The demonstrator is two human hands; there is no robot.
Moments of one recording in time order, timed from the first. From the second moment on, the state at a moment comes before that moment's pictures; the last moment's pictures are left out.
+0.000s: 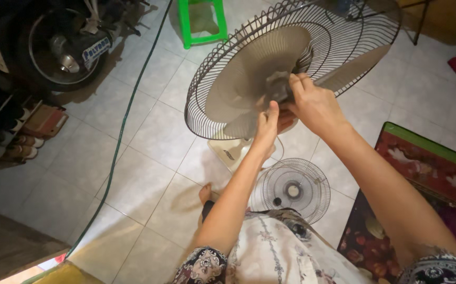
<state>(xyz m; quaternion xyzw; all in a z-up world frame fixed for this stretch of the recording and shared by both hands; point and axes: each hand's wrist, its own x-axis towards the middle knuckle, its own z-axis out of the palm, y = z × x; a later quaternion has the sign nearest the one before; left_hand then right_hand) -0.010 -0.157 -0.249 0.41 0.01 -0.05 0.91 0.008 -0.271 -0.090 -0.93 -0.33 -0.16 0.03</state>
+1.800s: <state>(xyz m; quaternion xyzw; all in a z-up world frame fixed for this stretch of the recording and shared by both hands) -0.082 -0.073 -0.278 0.56 0.12 -0.31 0.76 -0.032 -0.194 -0.165 -0.75 0.05 -0.26 0.61</state>
